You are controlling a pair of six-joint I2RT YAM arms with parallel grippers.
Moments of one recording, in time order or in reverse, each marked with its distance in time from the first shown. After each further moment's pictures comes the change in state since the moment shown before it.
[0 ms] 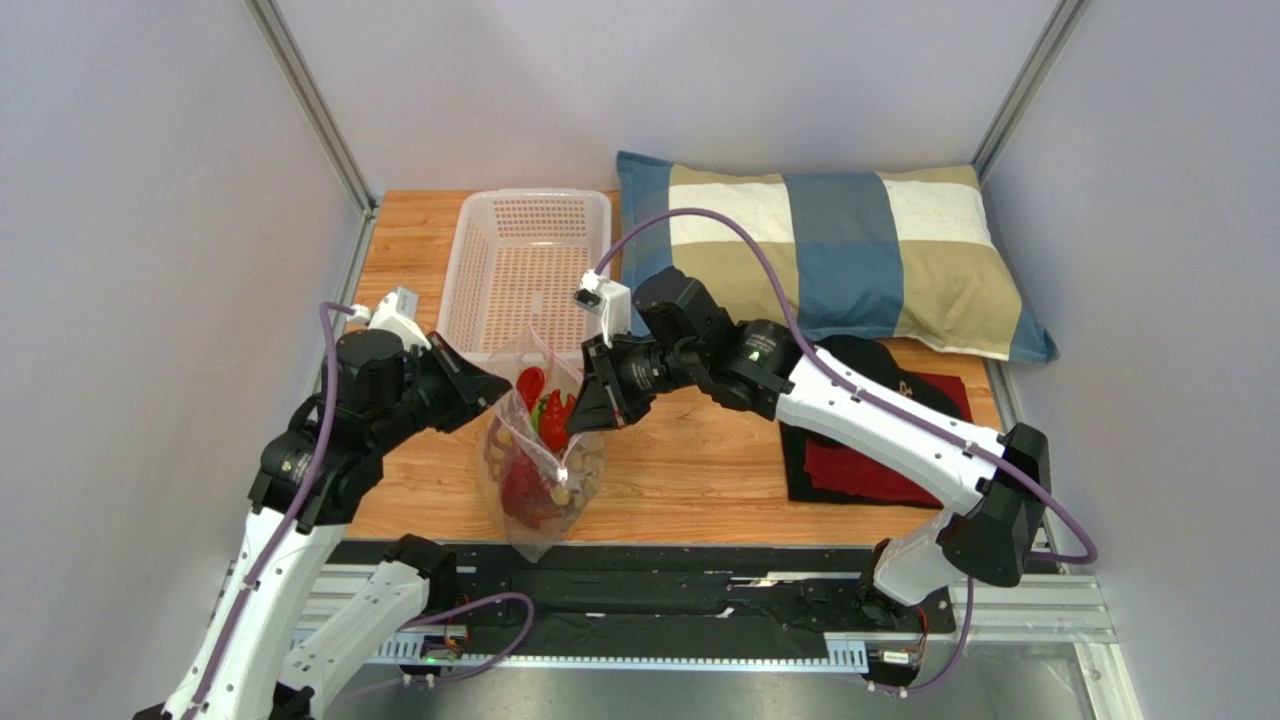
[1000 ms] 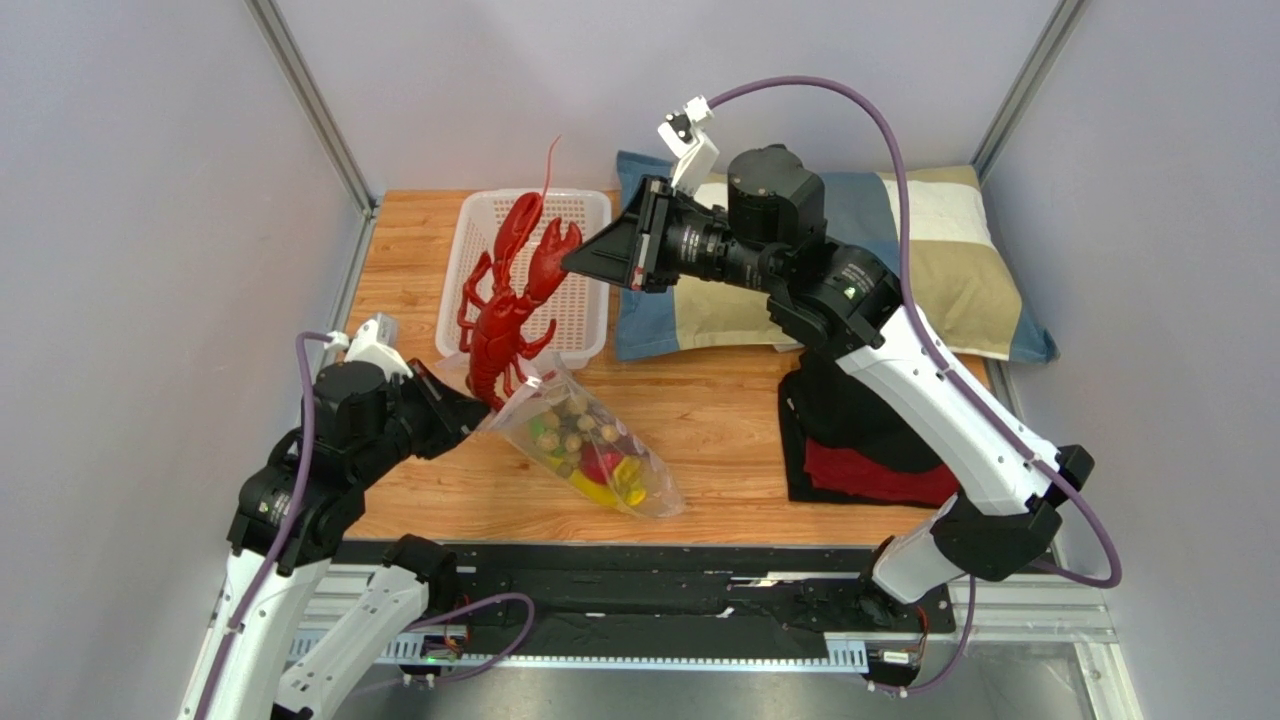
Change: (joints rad) left arm 0.001 -0.108 -0.022 -0.109 -0.064 0.035; right arm -0.130 0.028 0.529 -0.050 0.153 0.305
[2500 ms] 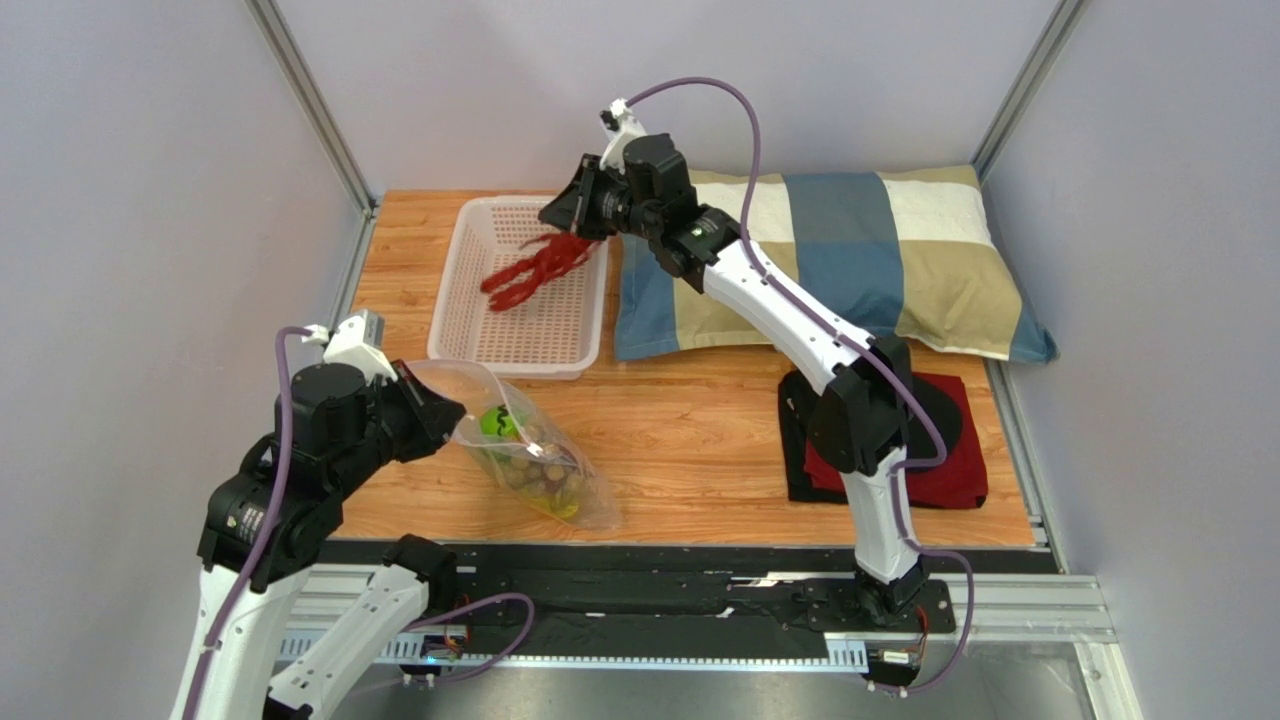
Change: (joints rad) left arm 0.000 0.016 0.131 -0.117 -0.069 0.159; right arm -0.167 0.533 0.116 0.335 0.077 -0.129
